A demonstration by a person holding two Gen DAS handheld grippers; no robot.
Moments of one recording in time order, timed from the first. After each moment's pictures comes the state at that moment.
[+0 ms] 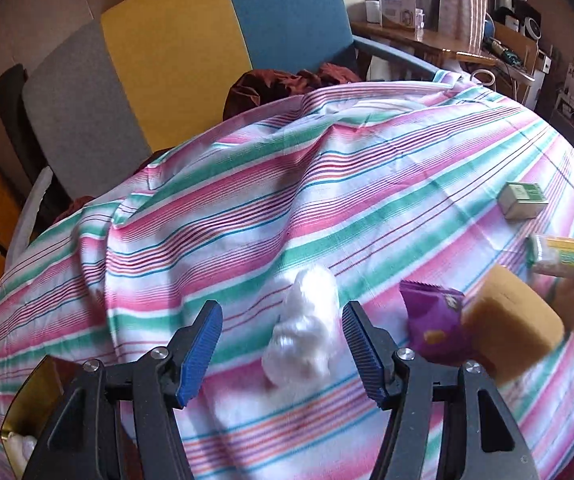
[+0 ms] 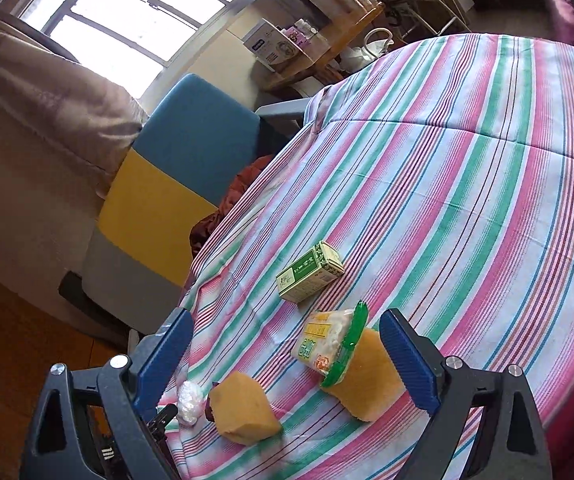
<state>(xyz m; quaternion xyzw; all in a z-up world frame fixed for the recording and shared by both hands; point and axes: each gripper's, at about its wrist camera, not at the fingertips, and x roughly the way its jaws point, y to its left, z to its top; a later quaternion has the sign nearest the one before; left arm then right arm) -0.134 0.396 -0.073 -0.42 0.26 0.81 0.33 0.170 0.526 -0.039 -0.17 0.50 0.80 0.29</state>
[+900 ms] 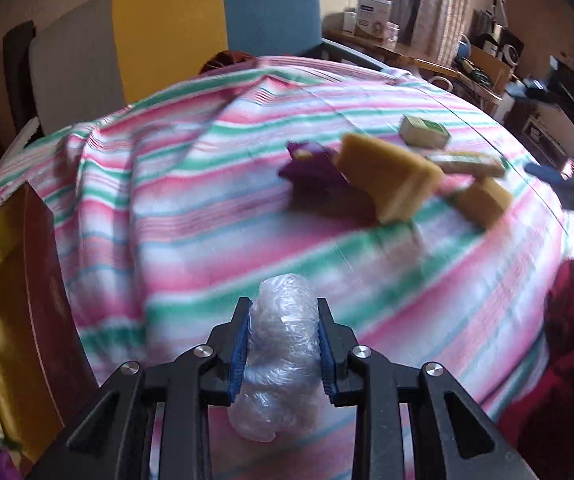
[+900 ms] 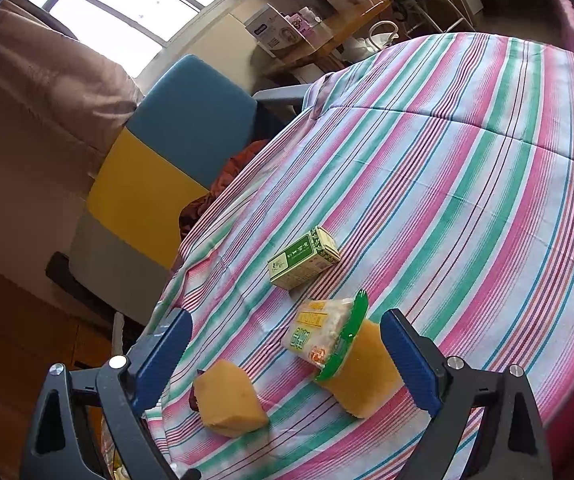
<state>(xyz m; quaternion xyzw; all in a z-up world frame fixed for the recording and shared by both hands) 0.009 0.311 -0.094 -0.44 0.18 0.79 0.38 0.157 0.525 -0.045 -0.21 0.48 0.80 0.28</state>
